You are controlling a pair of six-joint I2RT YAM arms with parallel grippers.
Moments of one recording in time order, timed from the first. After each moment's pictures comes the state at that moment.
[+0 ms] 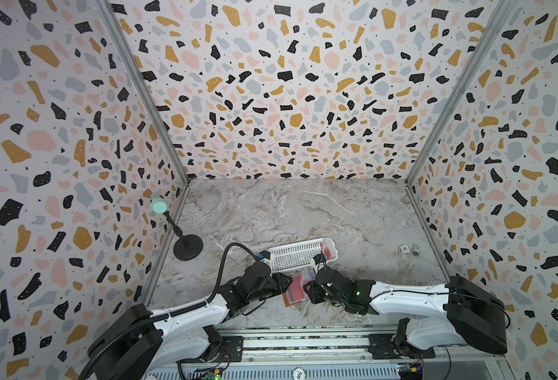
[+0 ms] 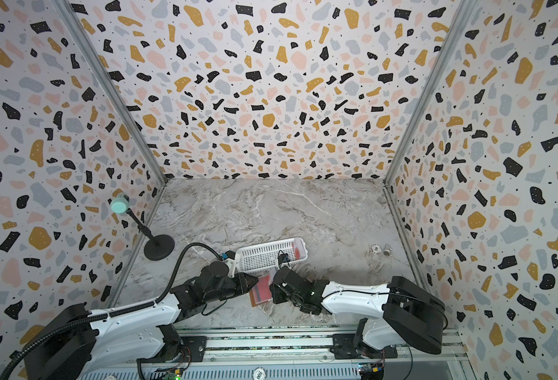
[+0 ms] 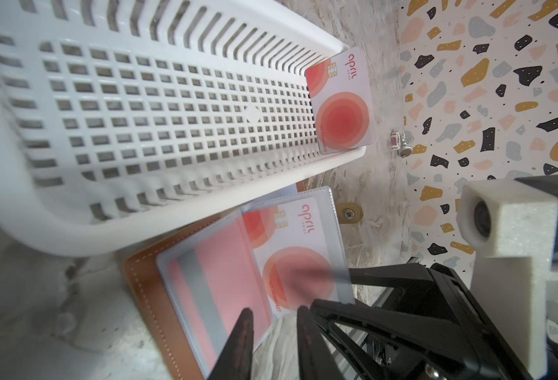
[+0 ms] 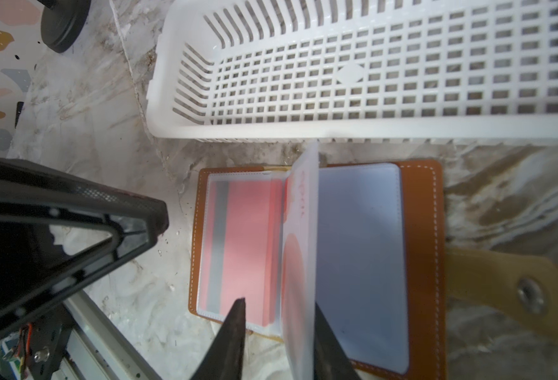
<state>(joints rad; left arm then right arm) -0.81 1.08 0.30 0.18 0.17 -1.02 1.13 1.36 0.58 -0.03 0.12 0.79</state>
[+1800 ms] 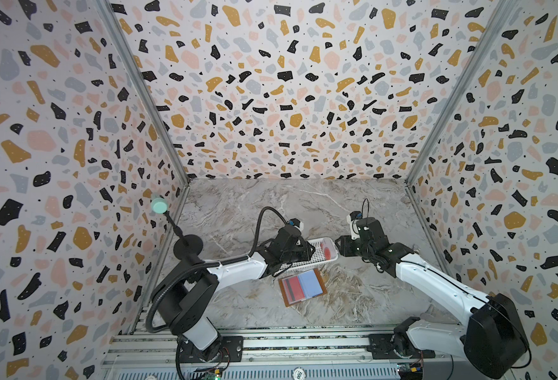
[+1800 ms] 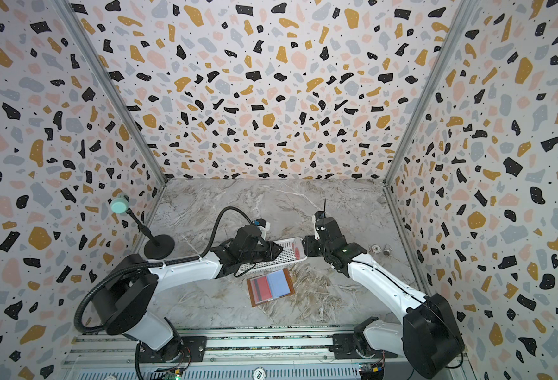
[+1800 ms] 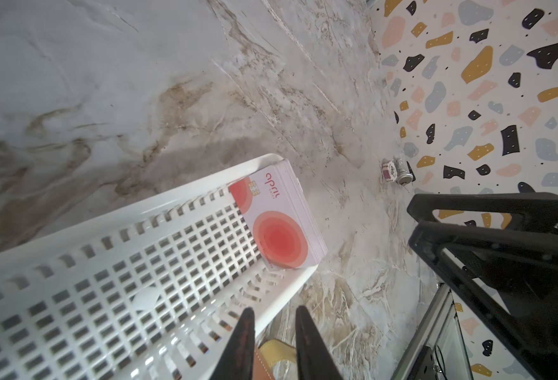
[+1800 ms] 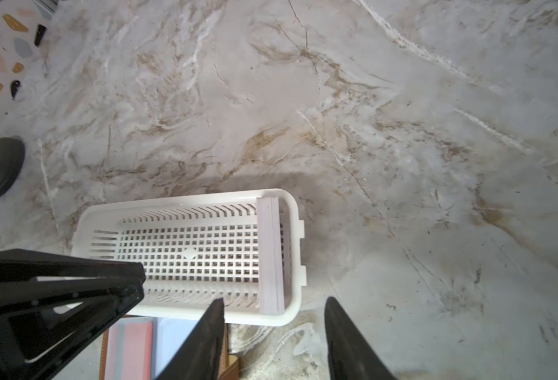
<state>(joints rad) -0.79 1.64 0.89 0.11 0.18 -0.77 0.51 1.25 0.79 -0.32 -0.06 0.37</state>
